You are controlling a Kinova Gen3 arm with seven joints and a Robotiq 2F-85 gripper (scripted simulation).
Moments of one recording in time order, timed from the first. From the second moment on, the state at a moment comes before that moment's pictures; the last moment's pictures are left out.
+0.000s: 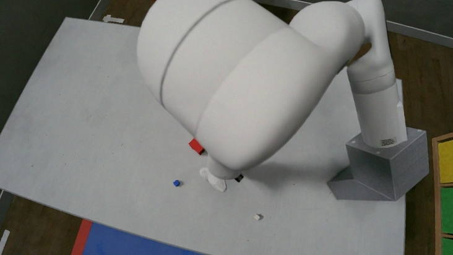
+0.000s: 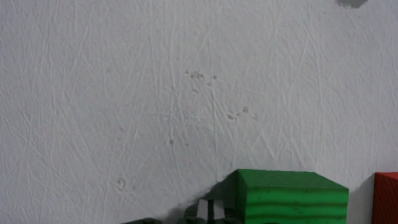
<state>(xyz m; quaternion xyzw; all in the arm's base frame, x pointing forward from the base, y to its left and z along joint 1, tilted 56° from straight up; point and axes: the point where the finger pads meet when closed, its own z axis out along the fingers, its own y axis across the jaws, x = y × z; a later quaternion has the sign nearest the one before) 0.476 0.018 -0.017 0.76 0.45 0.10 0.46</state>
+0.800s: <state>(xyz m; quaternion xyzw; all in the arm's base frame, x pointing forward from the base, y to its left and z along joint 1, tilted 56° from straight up) 0.482 0.017 -0.010 0.76 0.45 0.10 0.46</state>
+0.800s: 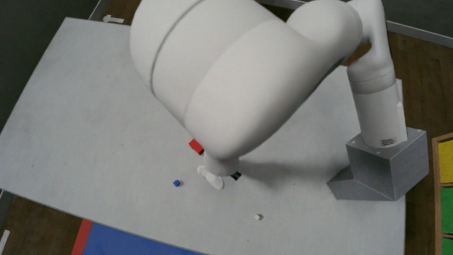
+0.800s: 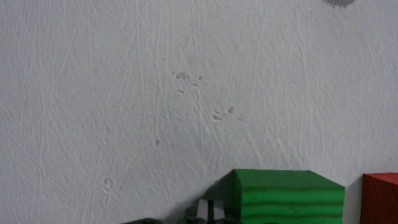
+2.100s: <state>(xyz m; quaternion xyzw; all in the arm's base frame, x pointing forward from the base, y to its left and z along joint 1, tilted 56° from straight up) 0.494 0.015 0.005 0.76 0.45 0.10 0.46</state>
